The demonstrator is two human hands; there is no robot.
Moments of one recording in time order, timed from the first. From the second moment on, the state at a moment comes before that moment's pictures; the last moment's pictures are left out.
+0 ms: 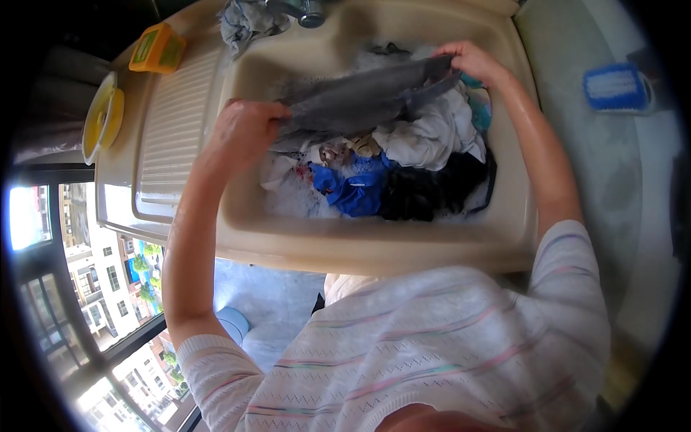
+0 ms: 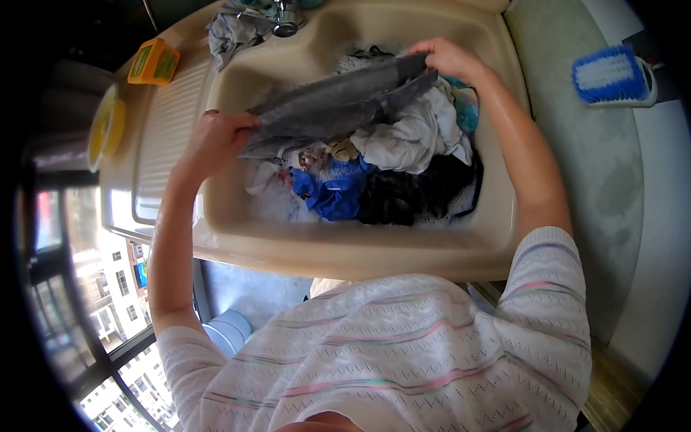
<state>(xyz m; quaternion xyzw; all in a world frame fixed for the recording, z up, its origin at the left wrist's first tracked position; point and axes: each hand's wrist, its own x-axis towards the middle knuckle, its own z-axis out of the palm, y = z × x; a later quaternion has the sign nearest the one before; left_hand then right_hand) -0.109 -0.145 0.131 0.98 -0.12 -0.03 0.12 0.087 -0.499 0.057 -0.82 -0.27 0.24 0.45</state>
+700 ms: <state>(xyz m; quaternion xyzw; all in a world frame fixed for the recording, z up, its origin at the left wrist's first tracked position) -0.083 -0.163 0.099 0.97 0.00 -0.14 0.21 0.082 -0.483 0.045 -0.72 -0.16 0.06 0.67</state>
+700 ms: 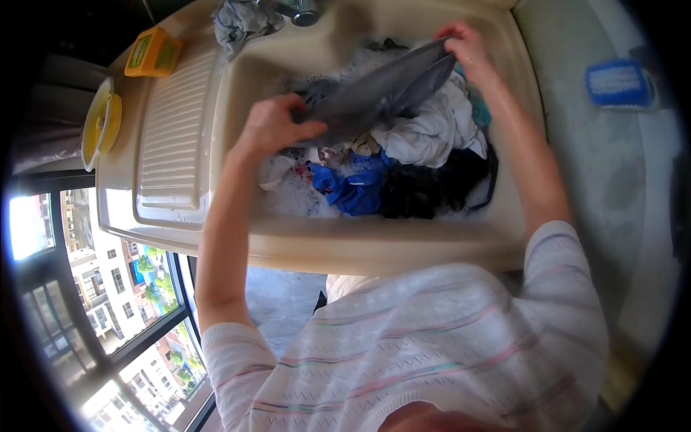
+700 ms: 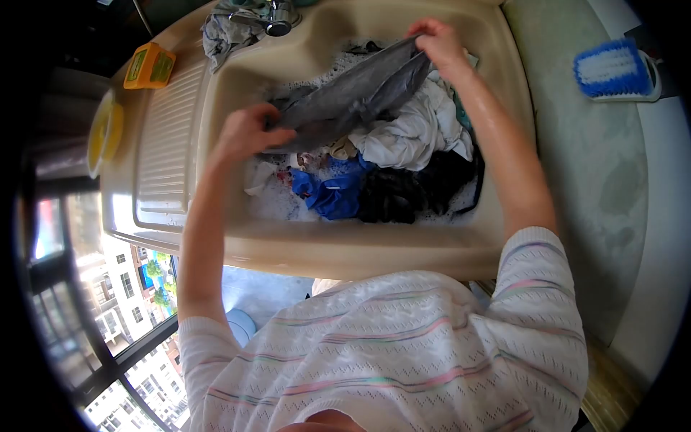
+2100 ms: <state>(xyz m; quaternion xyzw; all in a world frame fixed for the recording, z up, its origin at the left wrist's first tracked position) -0.047 -0.217 -0.056 0.66 0.20 -0.03 0.72 -0.002 -0.380 -0.075 -0.92 -0.18 -0.07 0.36</state>
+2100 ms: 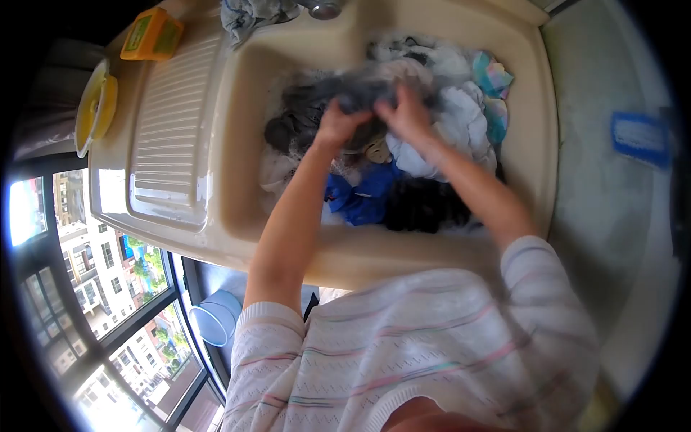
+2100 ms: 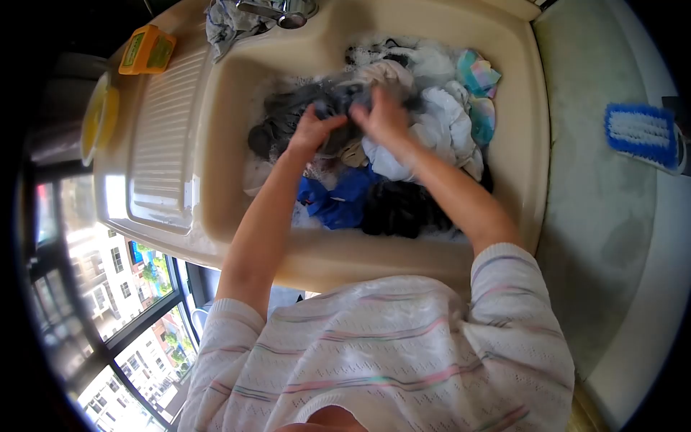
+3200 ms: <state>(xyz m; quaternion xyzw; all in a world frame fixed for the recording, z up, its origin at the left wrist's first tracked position) -0.016 -0.210 -0.104 0.81 0.14 -0.02 0.57 -0.033 -0.331 -0.012 -0.85 -0.34 0.05 0.40</state>
